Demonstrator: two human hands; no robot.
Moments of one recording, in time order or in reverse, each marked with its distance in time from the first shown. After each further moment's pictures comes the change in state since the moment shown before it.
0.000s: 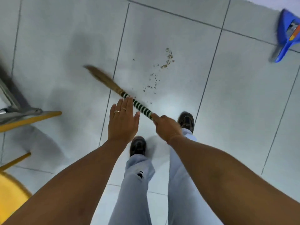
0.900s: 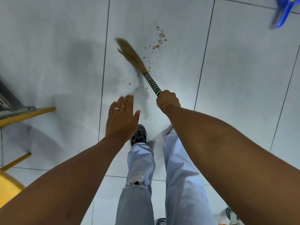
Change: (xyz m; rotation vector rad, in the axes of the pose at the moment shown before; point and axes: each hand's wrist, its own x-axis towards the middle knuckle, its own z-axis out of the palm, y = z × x) left_hand -0.049 0.001 0.044 0.038 -0.100 0.101; right_hand 0.018 0.008 0.015 0.503 0.068 0.596
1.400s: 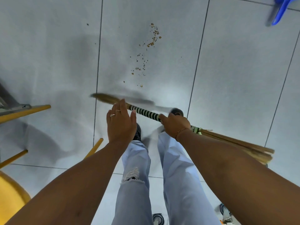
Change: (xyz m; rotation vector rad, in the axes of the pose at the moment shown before) left_hand -0.007 0.038 0.018 -0.160 0.013 -0.264; right_hand -0.020 0.113 0.006 -0.659 -0.084 -0.526
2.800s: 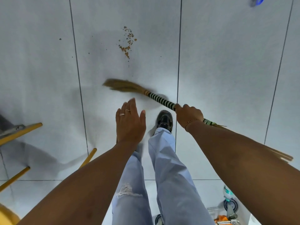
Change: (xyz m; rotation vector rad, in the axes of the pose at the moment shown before) left_hand 0.019 0.135 0.038 0.089 -0.089 0.108; right_hand 0.011 0.148 -0.017 0.055 -0.028 0.260
